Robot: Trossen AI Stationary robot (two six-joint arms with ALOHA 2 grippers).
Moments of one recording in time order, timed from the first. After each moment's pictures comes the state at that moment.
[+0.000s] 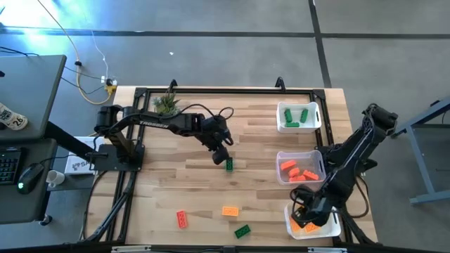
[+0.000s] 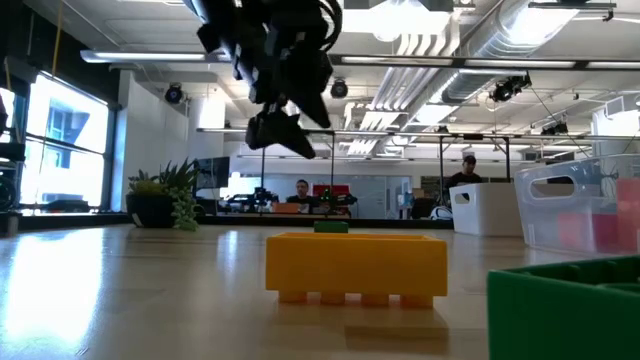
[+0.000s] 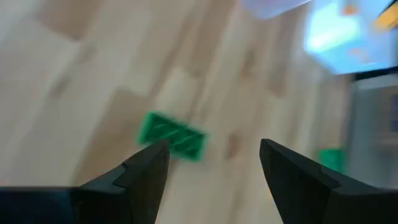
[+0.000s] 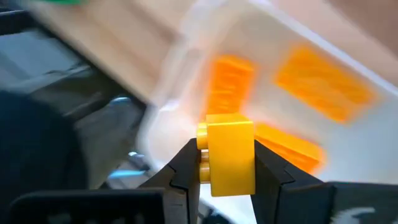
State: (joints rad) left arm 0.23 1.72 1.19 -0.40 0.32 -0.47; right arm 0.93 1.34 0.89 -0.66 -0.06 1.90
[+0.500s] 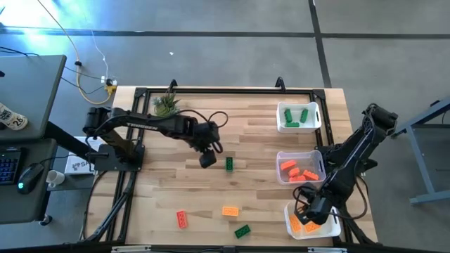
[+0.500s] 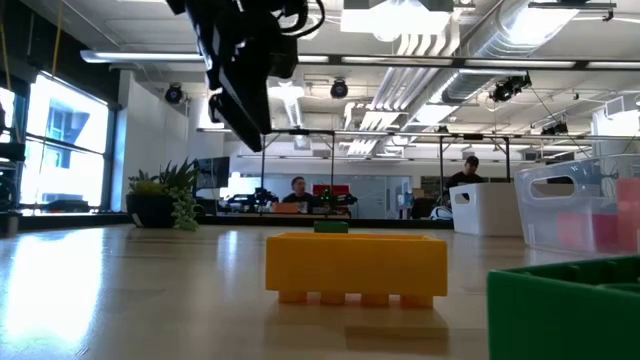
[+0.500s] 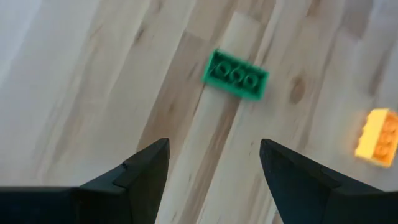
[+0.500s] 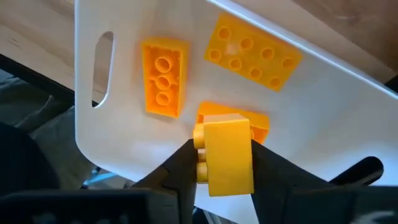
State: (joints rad) left arm 0.16 1.61 1.19 -0.71 0.05 -0.36; right arm 0.94 1.34 0.89 -0.79 -0.19 2.02
